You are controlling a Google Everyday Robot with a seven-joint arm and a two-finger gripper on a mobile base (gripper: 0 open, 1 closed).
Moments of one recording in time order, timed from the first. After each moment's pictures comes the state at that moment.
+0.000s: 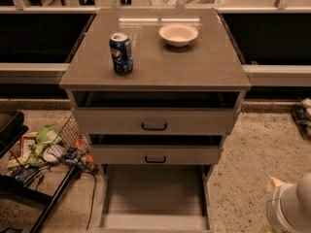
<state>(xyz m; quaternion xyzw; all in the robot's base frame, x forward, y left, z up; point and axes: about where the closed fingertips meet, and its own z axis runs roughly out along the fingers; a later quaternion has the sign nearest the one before) 0.300 -0.267 0.681 -0.52 0.84 -0.05 0.10</state>
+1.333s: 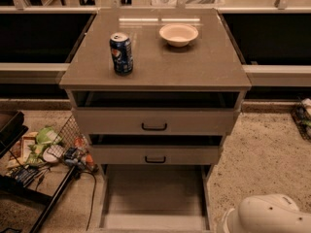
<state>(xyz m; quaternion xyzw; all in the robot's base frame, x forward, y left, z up) 0.298 -0.189 0.483 -0.47 0.87 0.12 0.08</state>
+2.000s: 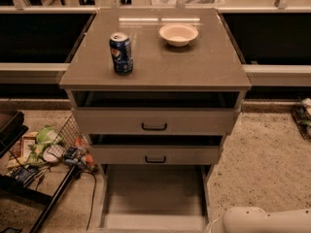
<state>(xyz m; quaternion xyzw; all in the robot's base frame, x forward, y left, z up) 0.292 -0.148 0.374 -0.44 0.87 0.20 0.08</state>
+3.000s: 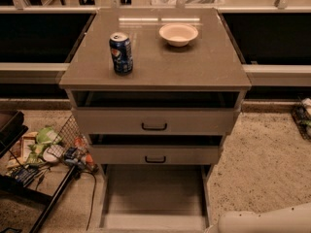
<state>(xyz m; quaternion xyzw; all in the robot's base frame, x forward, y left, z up) 0.277 -0.137 0.337 -0.43 0.87 0.22 0.05</state>
